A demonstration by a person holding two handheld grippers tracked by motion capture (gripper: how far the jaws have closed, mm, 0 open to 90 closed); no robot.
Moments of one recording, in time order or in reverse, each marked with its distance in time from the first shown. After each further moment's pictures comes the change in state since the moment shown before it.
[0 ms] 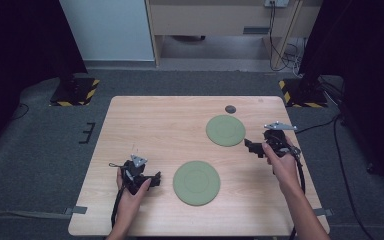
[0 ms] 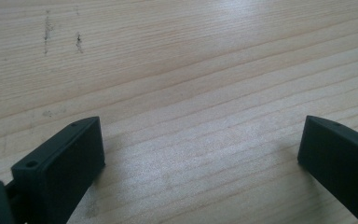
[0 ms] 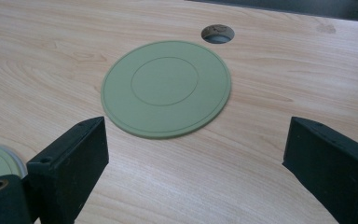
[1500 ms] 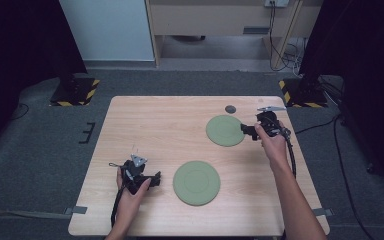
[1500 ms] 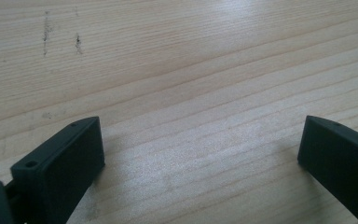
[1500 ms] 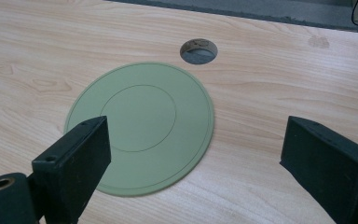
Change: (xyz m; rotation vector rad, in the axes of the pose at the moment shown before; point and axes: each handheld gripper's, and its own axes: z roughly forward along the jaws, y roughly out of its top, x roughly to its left) left arm 0.001 0.000 0.000 0.000 -0.004 0.002; right arm -0.014 0.043 0.047 0.055 -0.054 0.033
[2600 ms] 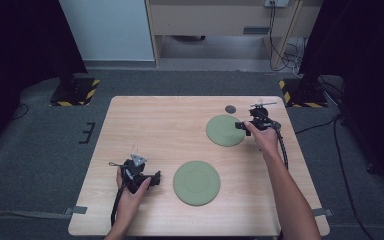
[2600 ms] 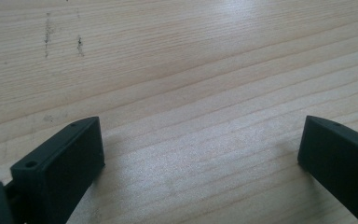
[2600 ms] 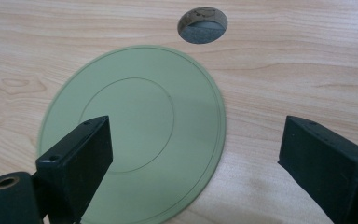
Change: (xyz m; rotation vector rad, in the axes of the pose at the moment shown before) left arm 0.001 0.001 0.001 0.000 0.002 -0.001; right arm -0.009 0.010 0.054 0.137 0.040 0.086
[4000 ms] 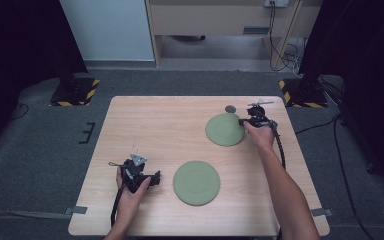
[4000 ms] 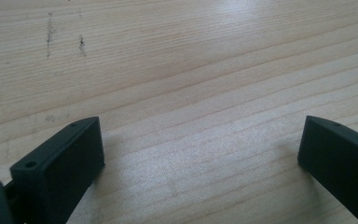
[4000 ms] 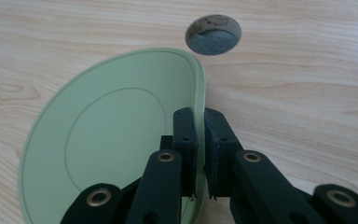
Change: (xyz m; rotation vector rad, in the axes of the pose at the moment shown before) left arm 0.001 0.000 0.000 0.001 0.001 -0.004; right arm -0.009 0.003 0.027 -0.021 0.054 -0.037
